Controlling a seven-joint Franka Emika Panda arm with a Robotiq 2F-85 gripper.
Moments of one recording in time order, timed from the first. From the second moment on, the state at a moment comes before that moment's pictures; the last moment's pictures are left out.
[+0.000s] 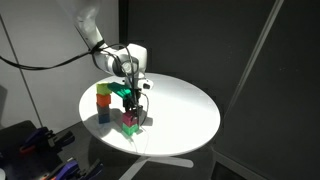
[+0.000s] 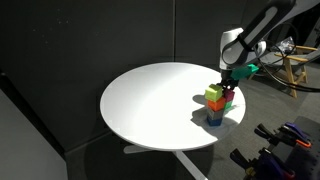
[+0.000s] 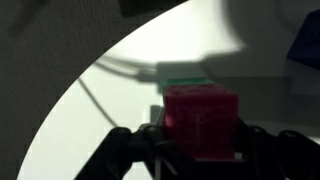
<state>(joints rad) -0.06 0.38 -0.12 -2.26 -0.08 2.48 0.11</state>
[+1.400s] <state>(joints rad) -0.05 0.13 -0.11 -2.32 -0.16 2.36 0.05</state>
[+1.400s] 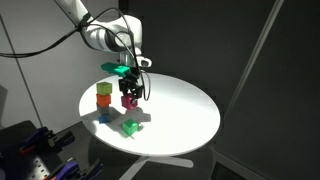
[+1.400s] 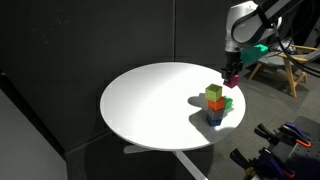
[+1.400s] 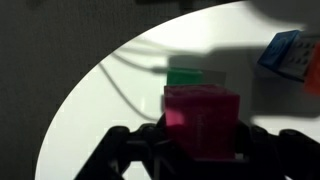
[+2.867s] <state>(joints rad) -0.05 -0.05 -0.06 -2.43 -0.16 2.33 -0.12</state>
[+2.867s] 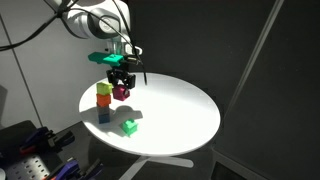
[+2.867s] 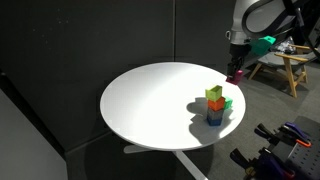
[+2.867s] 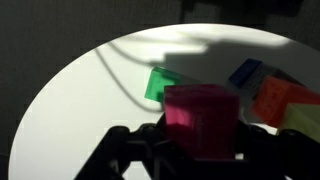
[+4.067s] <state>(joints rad) -0.01 0.33 -0.03 -2.14 -0.16 2.34 -0.11</state>
